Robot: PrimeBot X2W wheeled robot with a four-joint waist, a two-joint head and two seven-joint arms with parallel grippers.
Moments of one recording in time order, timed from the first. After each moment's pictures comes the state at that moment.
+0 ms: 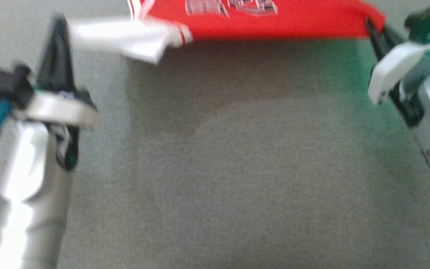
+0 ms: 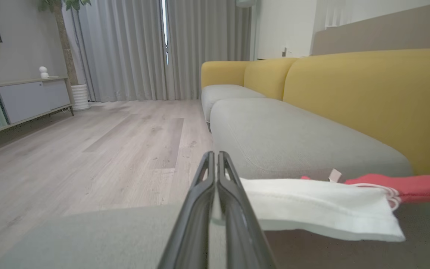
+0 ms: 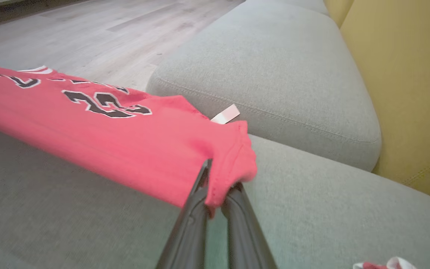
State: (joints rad) left arm -0.72 0.22 -0.15 0.57 -0.29 -0.13 -0.26; right arm -0.98 -0.38 0.61 0.95 0.44 0.13 -0.08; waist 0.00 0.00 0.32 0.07
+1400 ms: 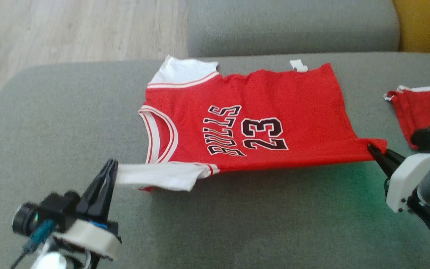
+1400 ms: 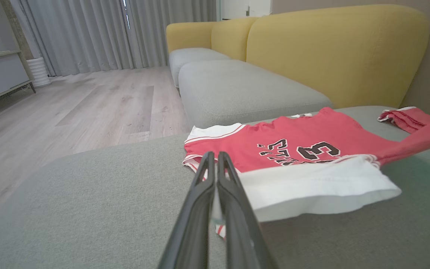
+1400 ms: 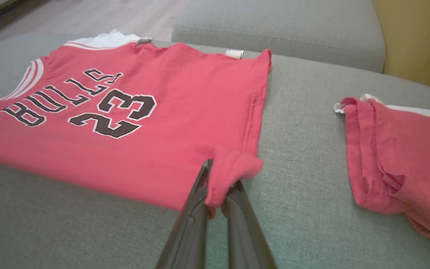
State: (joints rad) left arm 0.02 0.35 -0.27 -0.06 -0.33 -0.04 0.04; right arm -0.30 -0.59 0.46 0.36 0.66 0.13 0.26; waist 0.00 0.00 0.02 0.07
